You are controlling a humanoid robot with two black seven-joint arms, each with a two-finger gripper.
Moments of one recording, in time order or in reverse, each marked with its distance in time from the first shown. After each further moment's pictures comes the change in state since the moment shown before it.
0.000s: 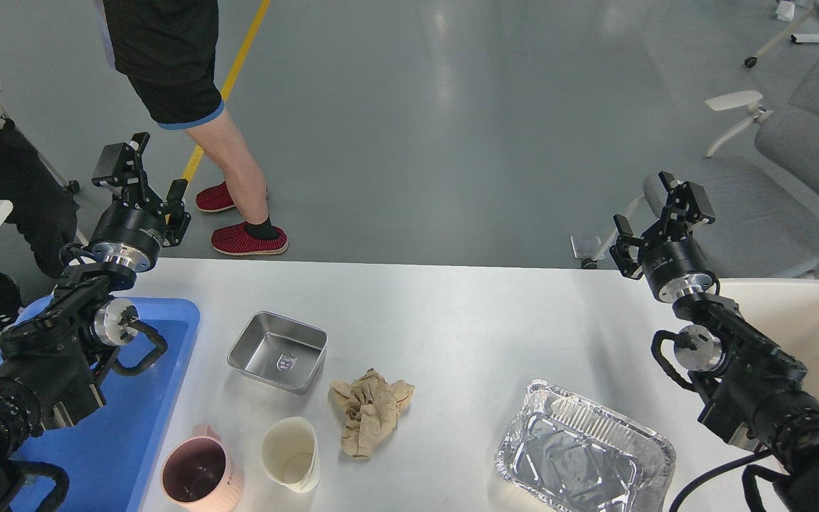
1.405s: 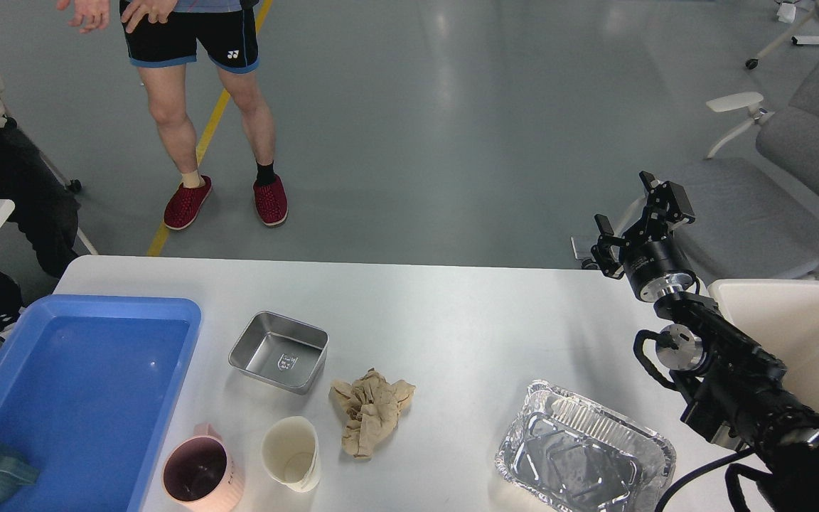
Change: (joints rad) left arm -0.398 1.521 0.674 -0.963 0.736 -0.586 0.039; right arm 0.008 0.042 0.000 0.000 0.000 0.003 0.000
